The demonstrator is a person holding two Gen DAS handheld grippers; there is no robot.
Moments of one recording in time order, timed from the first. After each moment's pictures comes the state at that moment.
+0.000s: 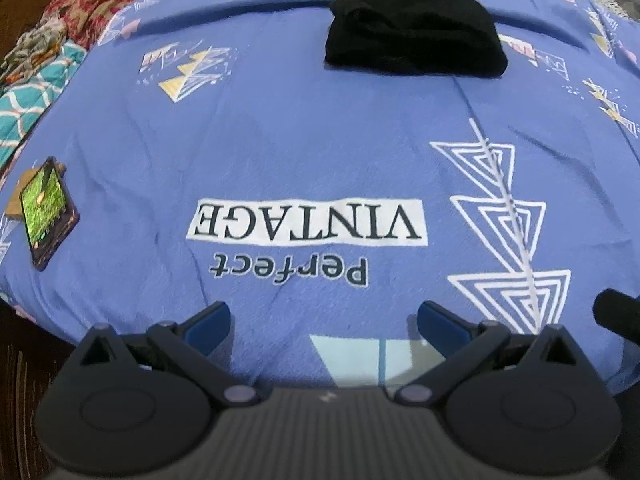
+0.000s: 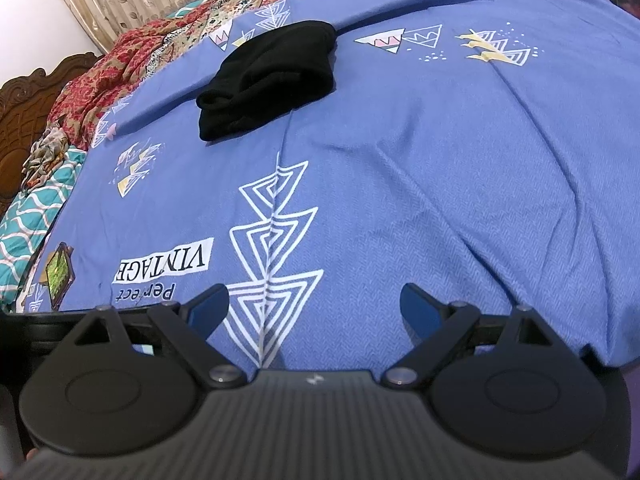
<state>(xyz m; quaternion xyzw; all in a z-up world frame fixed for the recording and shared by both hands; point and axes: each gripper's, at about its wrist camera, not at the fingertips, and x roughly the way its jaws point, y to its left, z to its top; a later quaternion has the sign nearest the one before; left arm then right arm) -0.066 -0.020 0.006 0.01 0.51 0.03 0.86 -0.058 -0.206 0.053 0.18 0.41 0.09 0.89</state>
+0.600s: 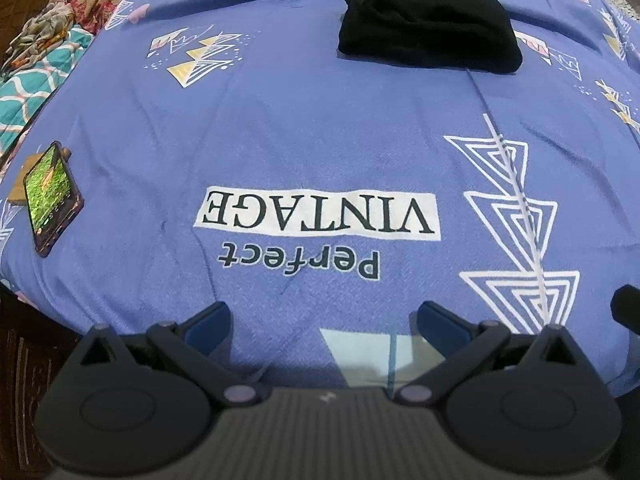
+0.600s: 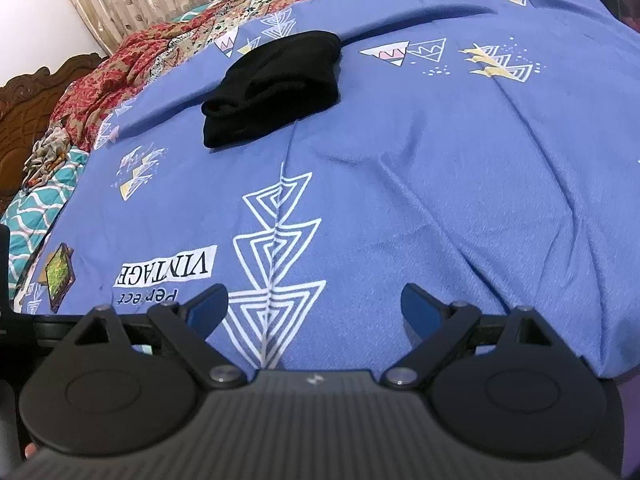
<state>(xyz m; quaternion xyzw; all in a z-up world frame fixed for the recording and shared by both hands) -0.064 -0.015 0.005 0.00 0.52 0.04 0.85 -0.060 -0.203 0.059 0.16 0.40 0.09 0.90</state>
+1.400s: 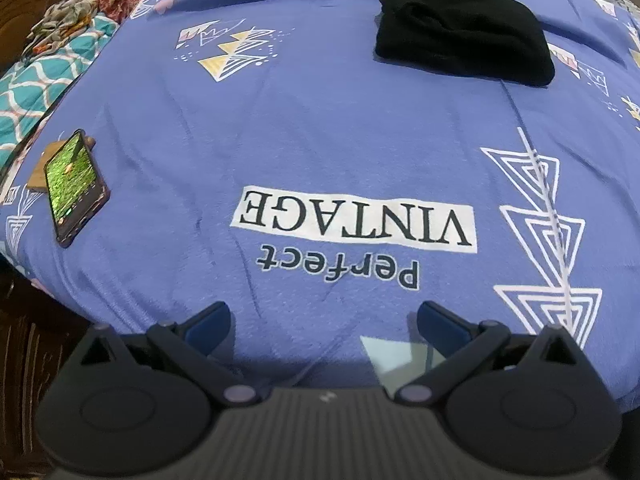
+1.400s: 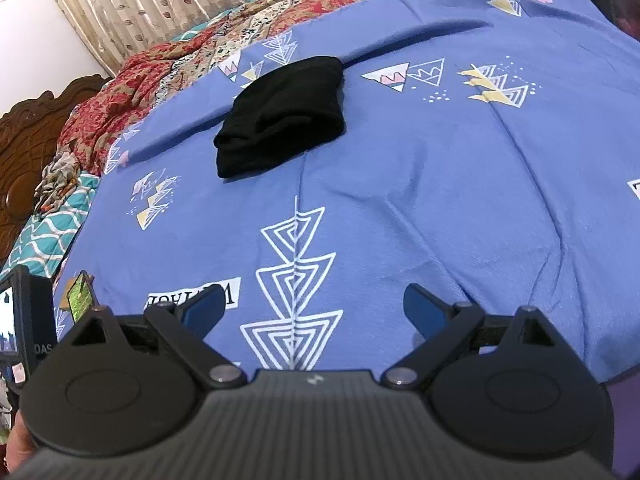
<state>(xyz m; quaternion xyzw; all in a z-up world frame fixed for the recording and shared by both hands) -0.060 0.003 0.007 -0.01 0.52 0.08 0.85 -0.057 -0.215 0.094 0.19 0.39 0.10 0.89</state>
